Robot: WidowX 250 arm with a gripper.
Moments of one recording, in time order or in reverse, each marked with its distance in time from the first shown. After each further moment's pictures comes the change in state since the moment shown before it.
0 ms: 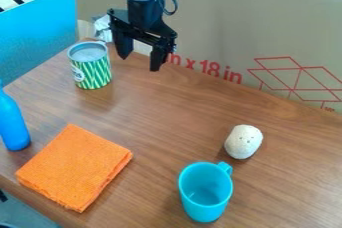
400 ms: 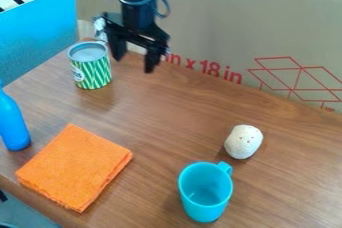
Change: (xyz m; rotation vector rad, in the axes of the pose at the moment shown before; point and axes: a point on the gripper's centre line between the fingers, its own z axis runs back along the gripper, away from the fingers) arm 0.001 0.015 -0.010 0.012 0.013 0.026
